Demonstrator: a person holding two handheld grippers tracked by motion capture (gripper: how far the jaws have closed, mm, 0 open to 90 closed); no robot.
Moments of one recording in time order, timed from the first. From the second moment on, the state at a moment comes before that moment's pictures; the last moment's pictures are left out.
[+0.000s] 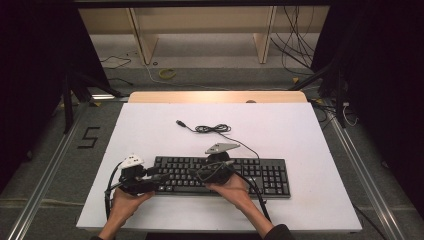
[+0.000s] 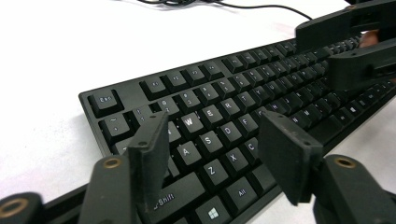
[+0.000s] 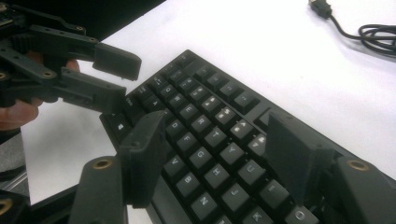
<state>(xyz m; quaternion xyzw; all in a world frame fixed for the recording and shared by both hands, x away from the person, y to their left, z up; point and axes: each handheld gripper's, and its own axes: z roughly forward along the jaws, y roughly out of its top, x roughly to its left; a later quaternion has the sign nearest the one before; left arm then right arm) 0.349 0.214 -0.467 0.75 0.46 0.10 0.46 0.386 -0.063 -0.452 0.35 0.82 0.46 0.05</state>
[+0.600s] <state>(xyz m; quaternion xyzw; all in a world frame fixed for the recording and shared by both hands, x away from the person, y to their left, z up) 0.360 0.202 -0.473 0.78 0.46 0.13 0.40 0.381 -0.085 -0.452 0.35 0.81 0.46 0.05</state>
